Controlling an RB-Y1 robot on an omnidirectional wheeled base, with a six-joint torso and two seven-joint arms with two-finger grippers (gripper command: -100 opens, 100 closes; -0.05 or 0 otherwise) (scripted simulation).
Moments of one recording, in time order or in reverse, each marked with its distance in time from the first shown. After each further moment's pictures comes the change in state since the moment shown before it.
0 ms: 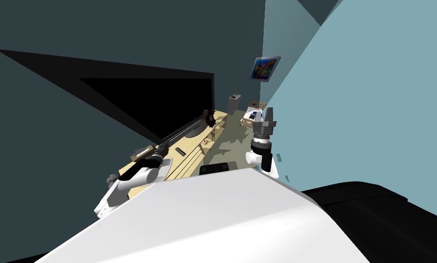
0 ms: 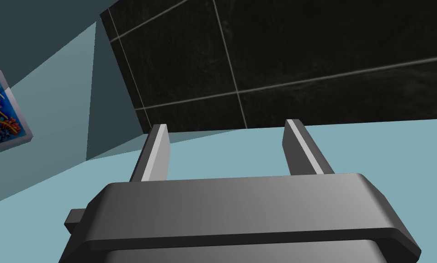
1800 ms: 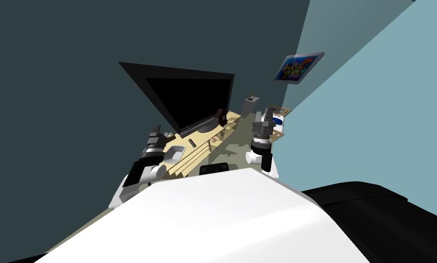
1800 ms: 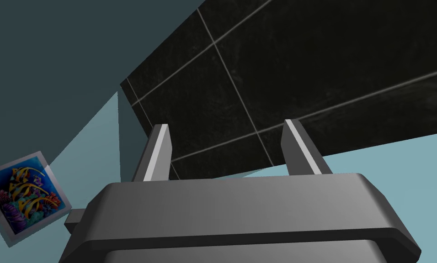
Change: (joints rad) left arm -0.015 -0.148 -0.051 -0.163 -0.169 -0.459 0.217; right arm 0.000 0.000 0.000 0.000 0.000 0.000 0.000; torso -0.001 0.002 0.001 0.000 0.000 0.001
